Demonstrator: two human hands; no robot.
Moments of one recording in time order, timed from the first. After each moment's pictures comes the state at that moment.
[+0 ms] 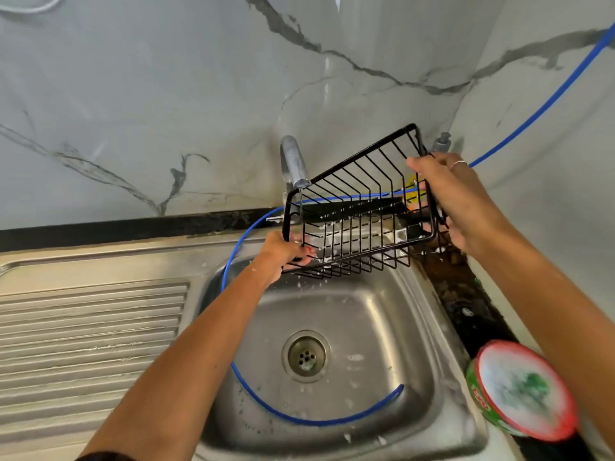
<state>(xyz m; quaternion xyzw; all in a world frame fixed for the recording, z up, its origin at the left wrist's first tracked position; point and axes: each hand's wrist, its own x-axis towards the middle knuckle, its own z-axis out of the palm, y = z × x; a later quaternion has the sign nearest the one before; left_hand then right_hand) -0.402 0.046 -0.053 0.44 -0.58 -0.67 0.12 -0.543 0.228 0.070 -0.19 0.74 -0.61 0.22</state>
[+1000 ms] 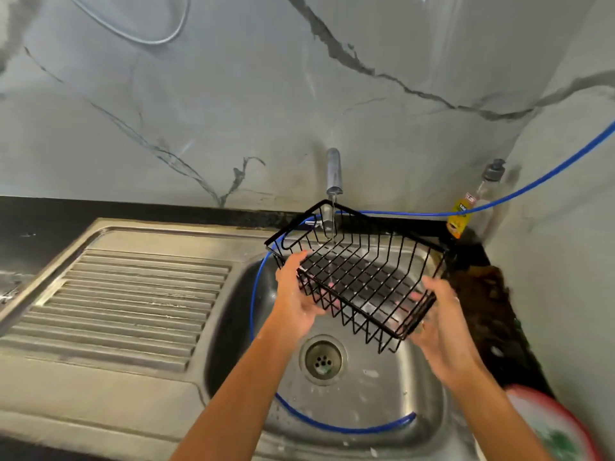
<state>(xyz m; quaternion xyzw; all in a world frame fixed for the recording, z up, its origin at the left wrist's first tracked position) -0.355 0.124 -0.062 0.43 -0.22 -0.81 0.32 -0.490 0.279 -0.036 -0.06 0.58 -0.69 0.44</state>
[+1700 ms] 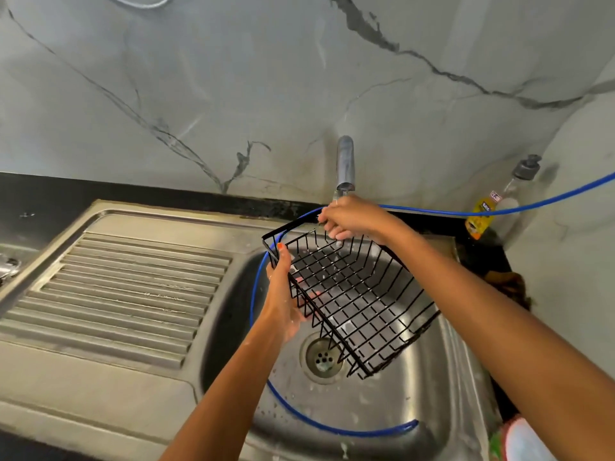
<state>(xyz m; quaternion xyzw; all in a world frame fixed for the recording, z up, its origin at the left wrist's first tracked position) -0.342 0.103 -0.082 0.48 -0.27 -0.78 0.30 -0.499 0.085 0.020 -0.44 0.73 -0.28 0.44</state>
